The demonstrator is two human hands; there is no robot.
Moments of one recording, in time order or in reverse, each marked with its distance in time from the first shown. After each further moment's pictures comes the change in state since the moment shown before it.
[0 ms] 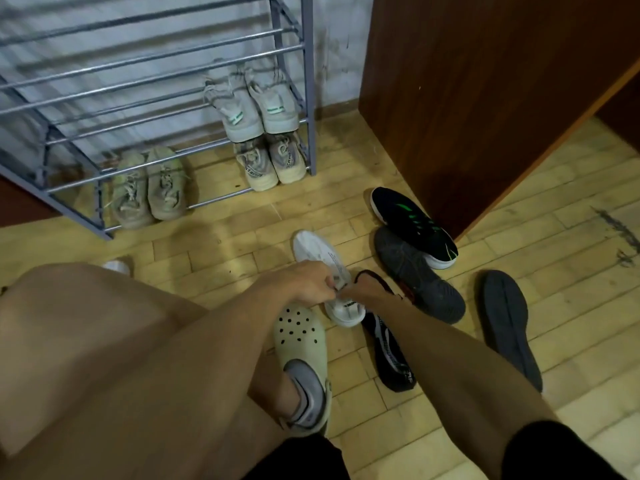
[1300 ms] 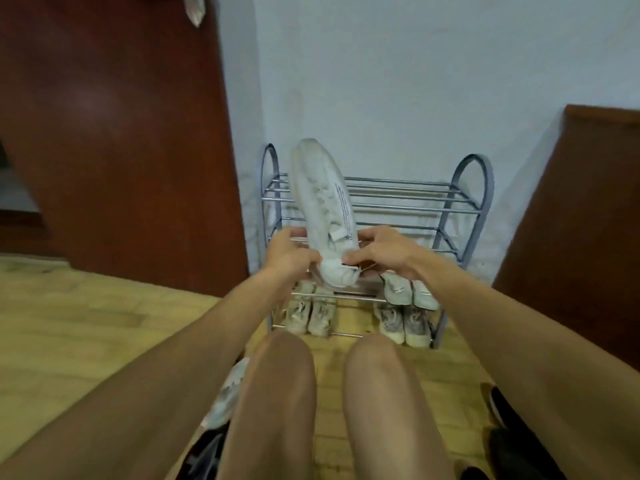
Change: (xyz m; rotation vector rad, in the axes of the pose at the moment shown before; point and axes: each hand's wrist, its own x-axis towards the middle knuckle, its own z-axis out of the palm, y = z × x) left_hand -0.329 -0.082 -0.154 -1.218 1.344 0.027; right_hand -0.288 -0.361 -0.033 -0.039 -0.131 -0.966
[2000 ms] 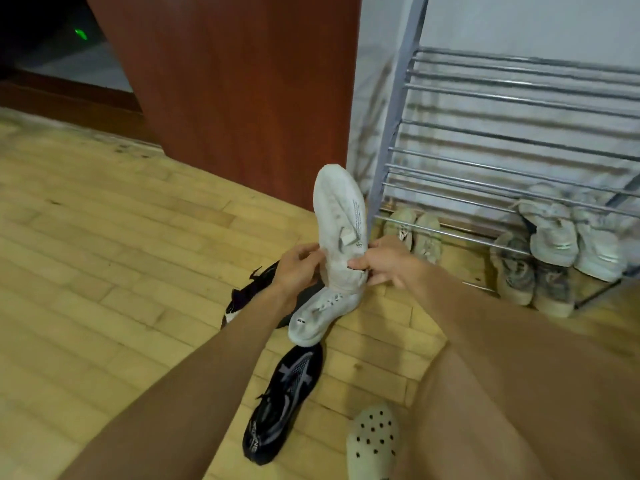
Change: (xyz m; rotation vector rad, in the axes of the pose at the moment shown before) left_hand 0.059 -0.215 -0.176 -0.051 0.163 -0.361; right_hand 0.143 0.075 0.253 0.061 -0.136 0.456
